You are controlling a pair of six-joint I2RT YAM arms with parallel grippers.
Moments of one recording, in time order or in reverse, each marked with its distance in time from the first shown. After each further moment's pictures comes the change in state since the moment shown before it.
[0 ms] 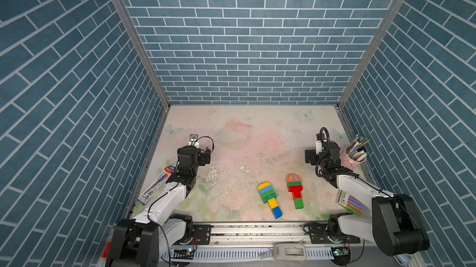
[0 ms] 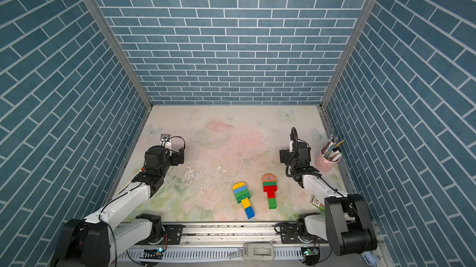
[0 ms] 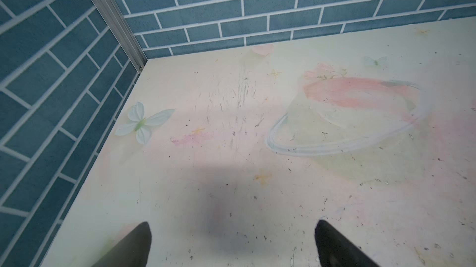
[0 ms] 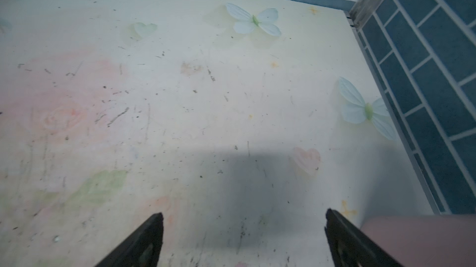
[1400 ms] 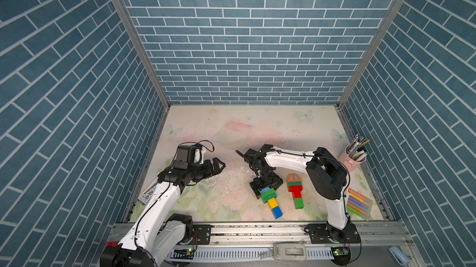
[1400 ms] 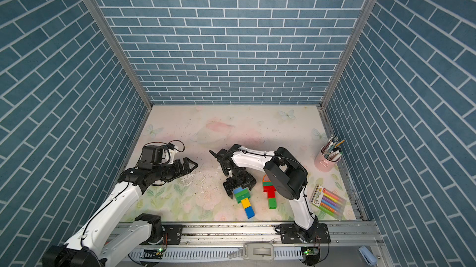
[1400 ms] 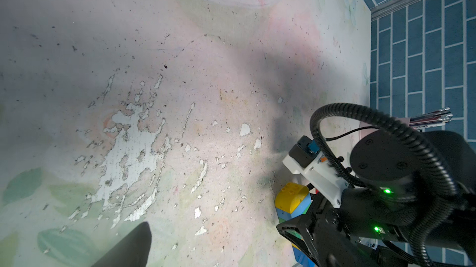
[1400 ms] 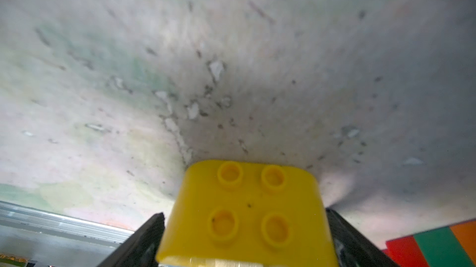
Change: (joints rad) left arm -0.001 -0.172 0.237 -0.866 0.692 -0.540; right arm 0.824 0.751 0.954 -1.402 -0.361 0.491
